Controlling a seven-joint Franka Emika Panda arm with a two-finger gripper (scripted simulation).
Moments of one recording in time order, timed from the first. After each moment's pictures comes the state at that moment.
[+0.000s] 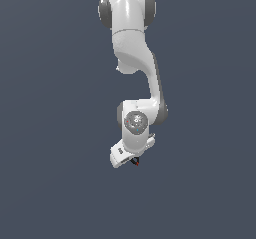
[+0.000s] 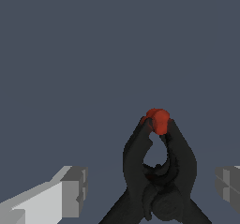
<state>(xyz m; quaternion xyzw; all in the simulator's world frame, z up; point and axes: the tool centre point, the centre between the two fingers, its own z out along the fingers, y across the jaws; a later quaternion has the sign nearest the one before) 0.096 0.023 0.014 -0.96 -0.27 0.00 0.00</state>
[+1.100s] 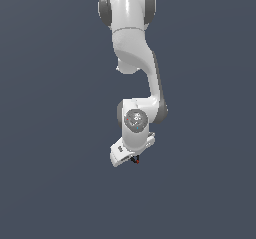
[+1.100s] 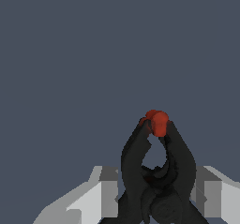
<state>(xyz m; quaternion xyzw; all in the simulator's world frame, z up) 0.091 0.023 0.016 -0.96 -0.27 0.00 0.00</state>
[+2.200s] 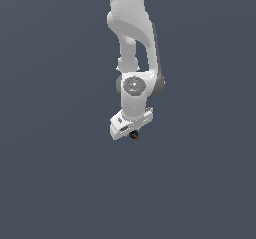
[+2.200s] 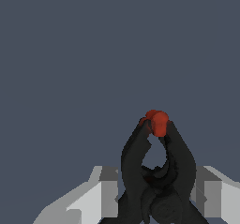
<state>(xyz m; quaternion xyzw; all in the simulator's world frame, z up) -0.001 0.019 0.064 -0.96 -0.27 0.00 0.00</state>
